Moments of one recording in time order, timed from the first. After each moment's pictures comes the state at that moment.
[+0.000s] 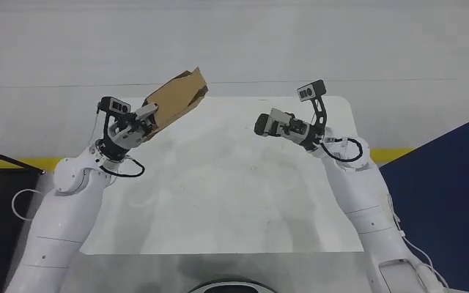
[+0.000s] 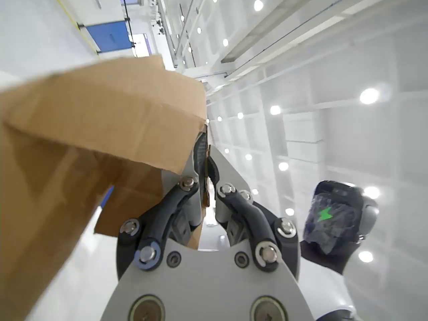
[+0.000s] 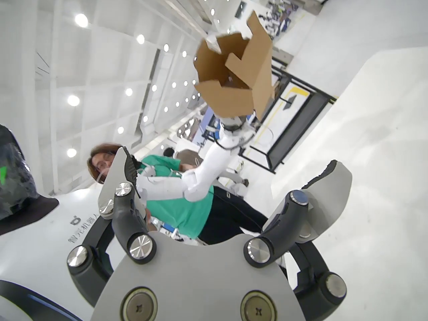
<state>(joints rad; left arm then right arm) 1.11 -1.07 -1.28 -1.42 -1.03 -0.21 -0.97 -1.04 -1.14 1.33 -1.41 0.65 -0.44 1.02</state>
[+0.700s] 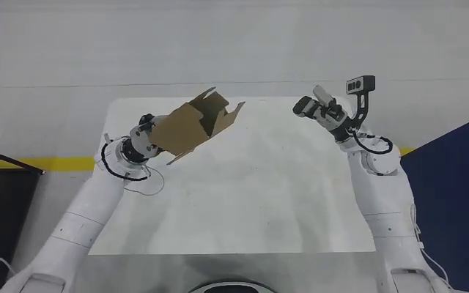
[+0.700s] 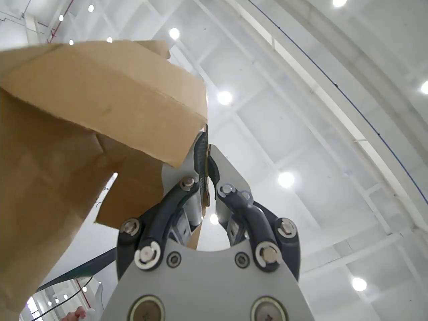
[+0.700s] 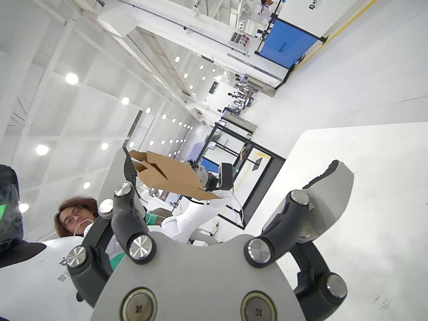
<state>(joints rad) 0.94 -1.14 -1.03 -1.25 -1.57 0.49 -1.33 -1.10 -1.11 1.52 -1.42 0.51 -0.45 0.88</state>
